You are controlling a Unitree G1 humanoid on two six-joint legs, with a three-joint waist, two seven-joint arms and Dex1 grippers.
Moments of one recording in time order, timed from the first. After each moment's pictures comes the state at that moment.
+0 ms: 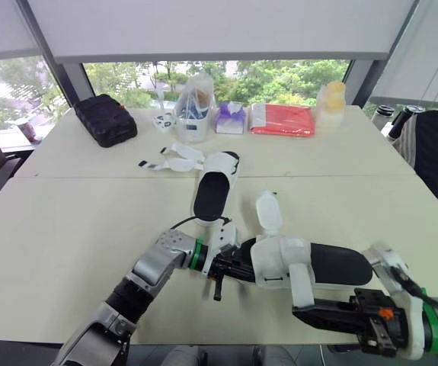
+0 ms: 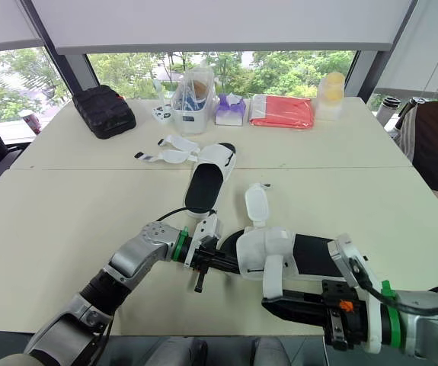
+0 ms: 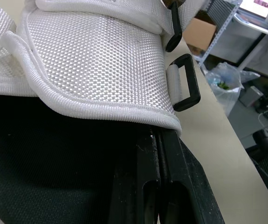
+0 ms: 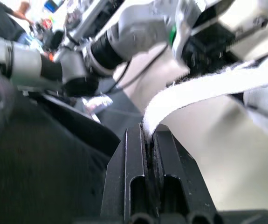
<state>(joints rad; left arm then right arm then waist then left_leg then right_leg) -0.51 0.30 -0.46 0.14 -0.27 0.41 -1.22 0.38 -1.01 -0.51 -0.77 1.51 0.95 0.69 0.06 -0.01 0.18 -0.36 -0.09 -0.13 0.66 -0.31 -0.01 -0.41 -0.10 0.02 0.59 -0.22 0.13</state>
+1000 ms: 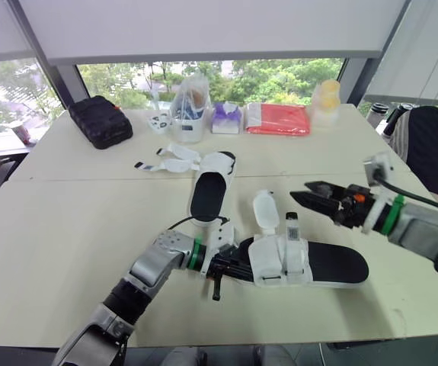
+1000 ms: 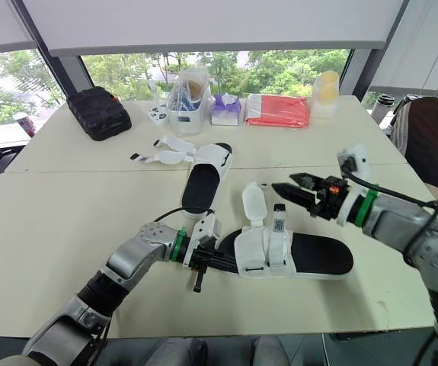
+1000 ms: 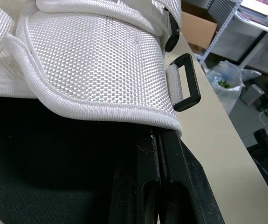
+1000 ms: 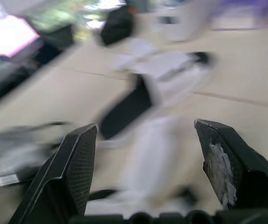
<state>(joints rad) -0.49 0.30 -0.45 0.11 -0.27 0.42 -1.20 -0.36 -0.92 -0.12 -0.17 1.01 0.80 0.52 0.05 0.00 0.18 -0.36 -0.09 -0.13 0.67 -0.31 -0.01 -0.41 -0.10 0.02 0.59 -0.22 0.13</state>
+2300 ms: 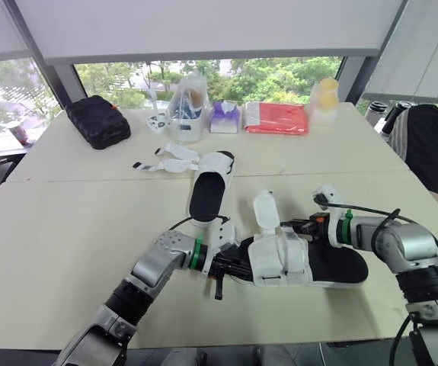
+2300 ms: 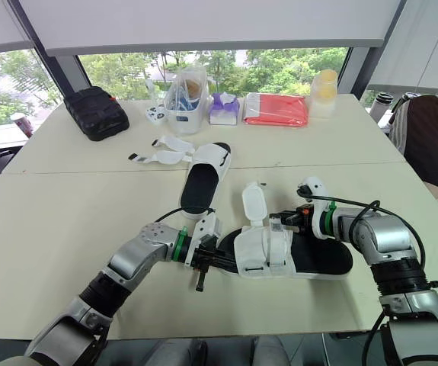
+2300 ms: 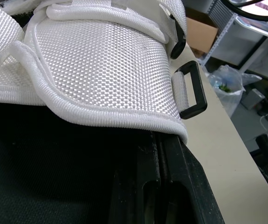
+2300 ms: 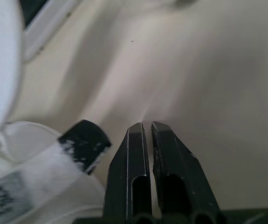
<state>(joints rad) -0.49 0.29 -0.44 0.12 -0.27 0.42 -1.18 -0.50 -0.73 0.06 0.14 0.54 0.91 0.76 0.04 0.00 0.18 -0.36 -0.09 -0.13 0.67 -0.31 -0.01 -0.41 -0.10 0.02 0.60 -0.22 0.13</state>
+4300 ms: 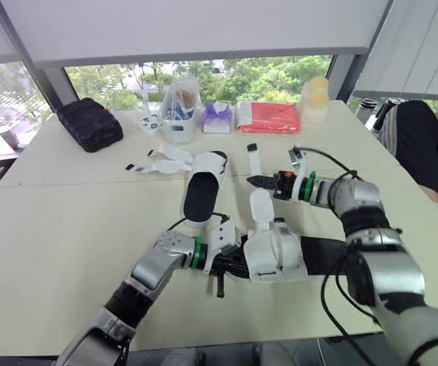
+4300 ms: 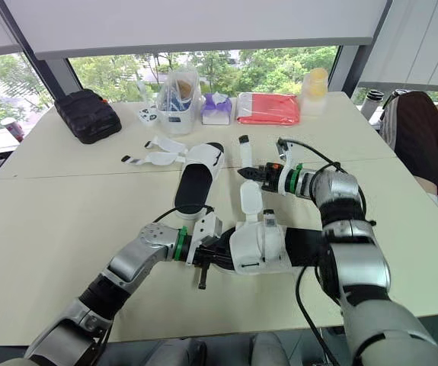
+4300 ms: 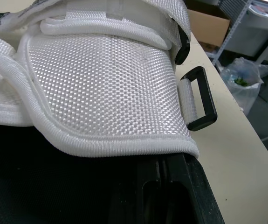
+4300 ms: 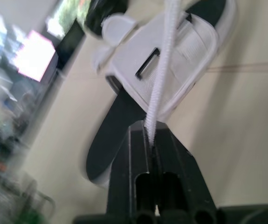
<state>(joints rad) -0.47 0.28 -0.44 0.12 -0.24 0.35 -1.13 -0.87 -0.46 0.00 0.63 0.34 0.58 1.03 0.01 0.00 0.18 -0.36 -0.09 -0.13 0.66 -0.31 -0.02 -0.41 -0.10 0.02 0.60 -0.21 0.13</state>
